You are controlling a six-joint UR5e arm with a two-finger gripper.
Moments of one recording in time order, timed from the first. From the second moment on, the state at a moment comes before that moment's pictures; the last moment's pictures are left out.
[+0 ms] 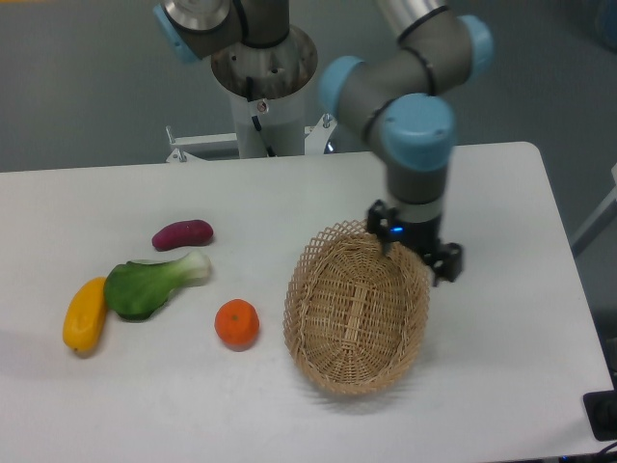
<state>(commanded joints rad) 2.67 -1.92 -1.62 -1.01 1.58 1.39</state>
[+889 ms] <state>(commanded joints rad) 2.80 -1.99 -1.49 -1.13 1.57 1.60</state>
